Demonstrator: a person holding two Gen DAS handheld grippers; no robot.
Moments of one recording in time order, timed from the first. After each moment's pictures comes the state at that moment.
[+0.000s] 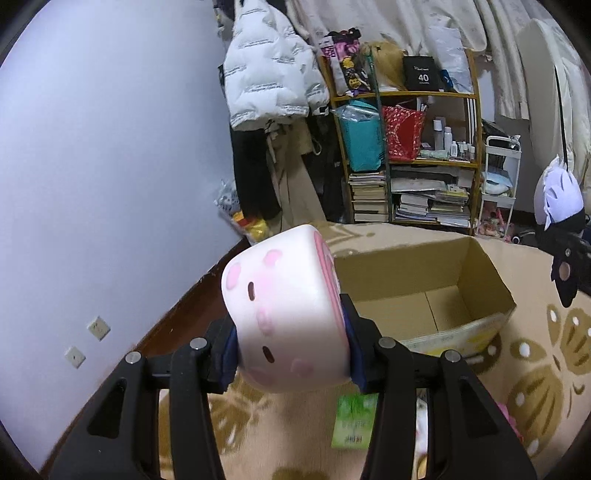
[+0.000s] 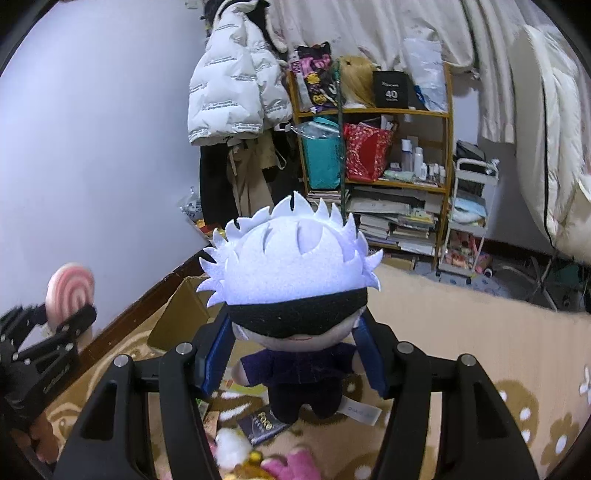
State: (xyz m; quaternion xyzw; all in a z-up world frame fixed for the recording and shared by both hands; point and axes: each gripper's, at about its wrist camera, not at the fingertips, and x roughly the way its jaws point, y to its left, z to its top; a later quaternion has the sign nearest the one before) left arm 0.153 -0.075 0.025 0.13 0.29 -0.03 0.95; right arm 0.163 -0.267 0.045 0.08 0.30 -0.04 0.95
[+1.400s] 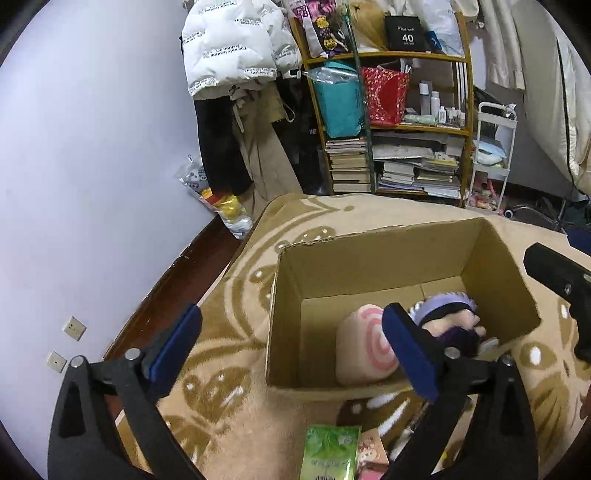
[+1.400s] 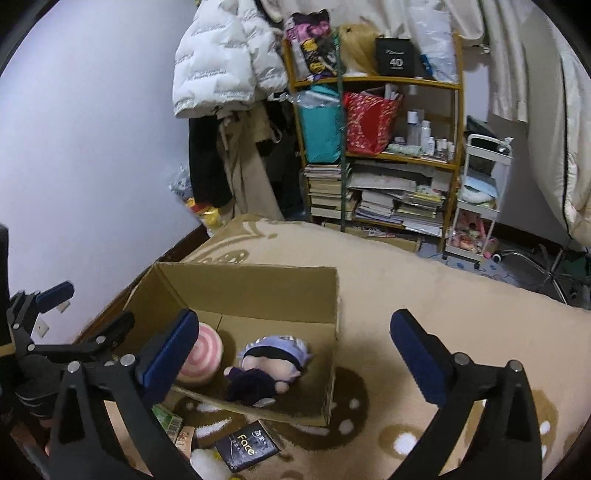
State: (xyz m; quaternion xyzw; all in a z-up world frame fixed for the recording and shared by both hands) left arm 0.221 -0.116 -0.027 0.14 0.35 -0.06 0.92; right arm 0.214 -0.282 -0.009 0.09 0.34 -0.04 0.94
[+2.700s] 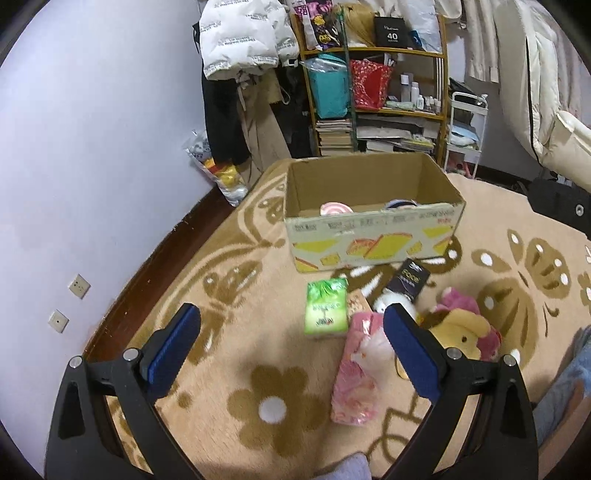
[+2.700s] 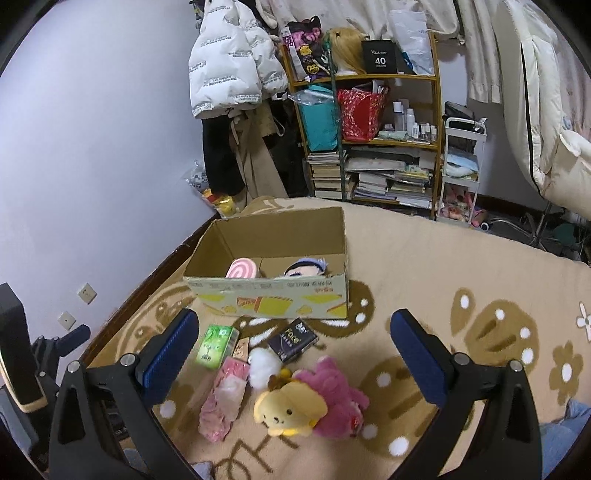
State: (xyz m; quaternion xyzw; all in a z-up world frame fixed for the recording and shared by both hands) left arm 0.054 -0.049 -0.018 0.12 0.38 -0.08 0.91; right arm 0.067 -0.231 0.035 0.12 0.36 -0.04 0.93
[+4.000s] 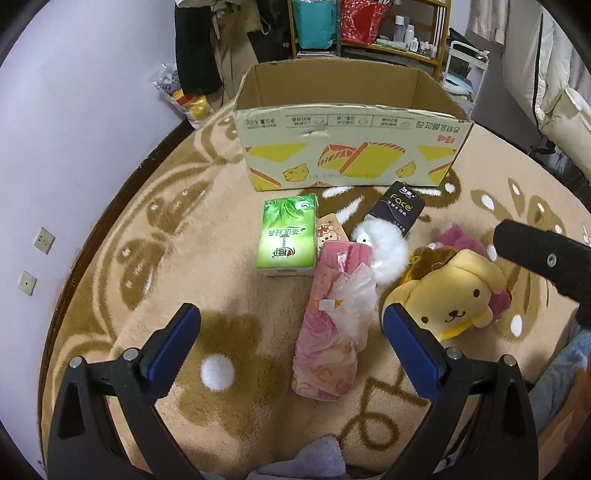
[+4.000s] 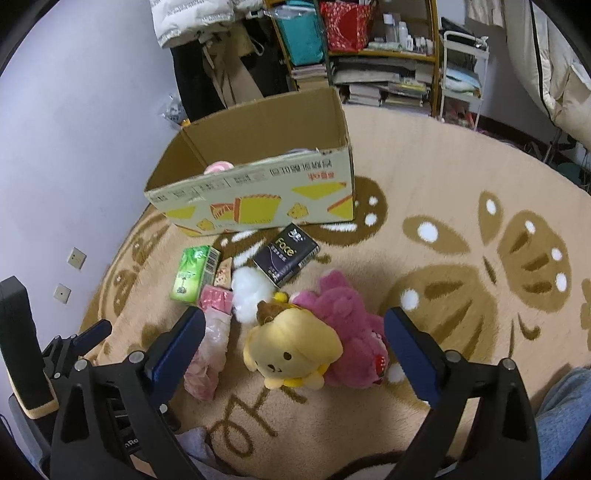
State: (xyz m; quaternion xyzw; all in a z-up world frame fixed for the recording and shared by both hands) left arm 0.077 -0.066 -0.099 0.10 0.51 -0.10 0.85; right arm 0.087 -0.228 -0.055 0.17 0.50 -0.04 0.85
